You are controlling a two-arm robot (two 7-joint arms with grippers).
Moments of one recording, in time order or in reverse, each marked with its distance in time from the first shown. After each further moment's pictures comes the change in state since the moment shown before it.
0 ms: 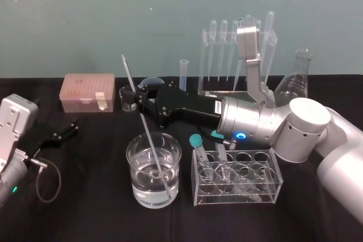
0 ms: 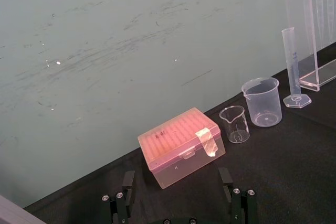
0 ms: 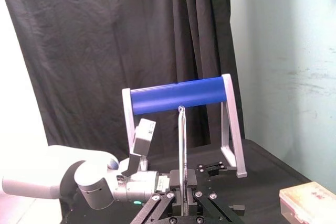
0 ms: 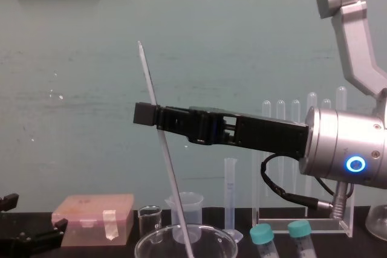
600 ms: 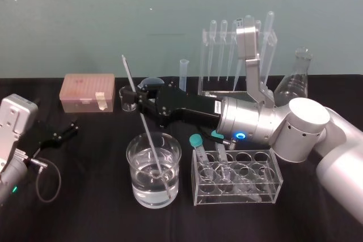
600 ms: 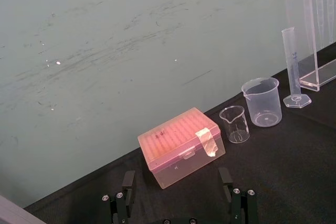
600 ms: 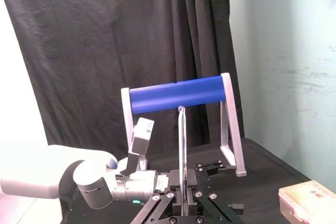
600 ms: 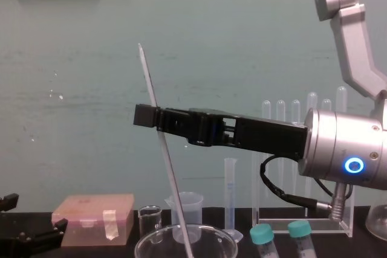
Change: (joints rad) left arm 0.000 0.000 0.000 0.000 0.000 0.000 0.000; right arm 0.004 -0.004 -0.001 0.012 0.000 -0.001 0.003
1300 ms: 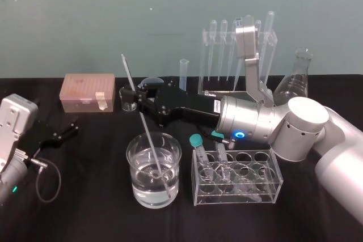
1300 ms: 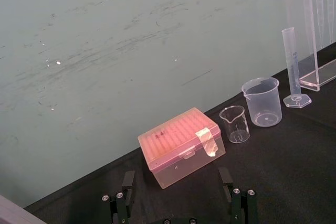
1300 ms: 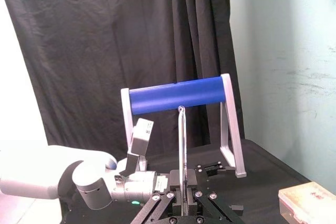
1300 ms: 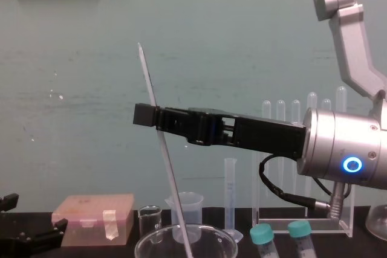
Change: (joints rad) left arm 0.000 0.000 0.000 0.000 0.000 0.000 0.000; right arm 0.005 -0.006 0.000 0.011 -0.002 -0.005 0.006
